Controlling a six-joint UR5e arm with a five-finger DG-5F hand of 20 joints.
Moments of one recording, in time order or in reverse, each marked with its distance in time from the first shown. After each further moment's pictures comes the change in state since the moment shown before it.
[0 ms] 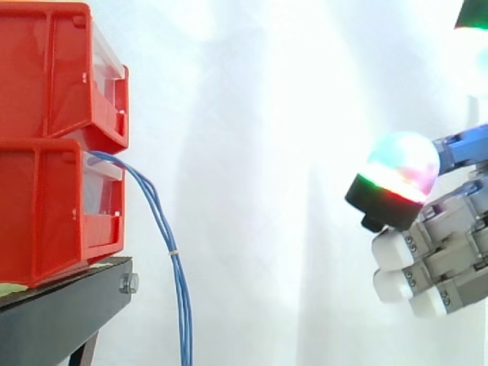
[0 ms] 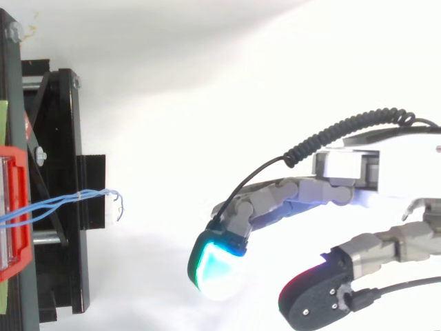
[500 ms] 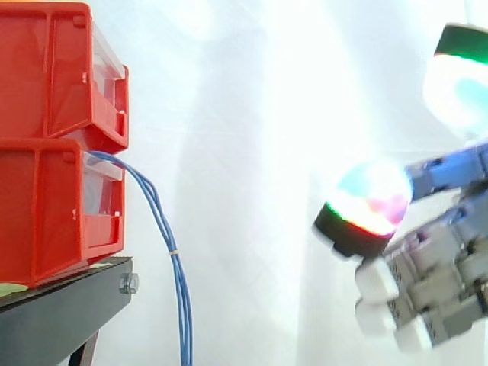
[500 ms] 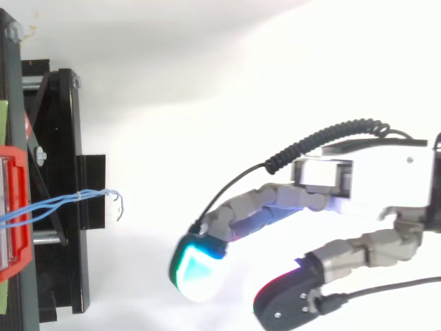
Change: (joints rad) arm 0.015 -0.050 0.011 0.061 0.037 -0.012
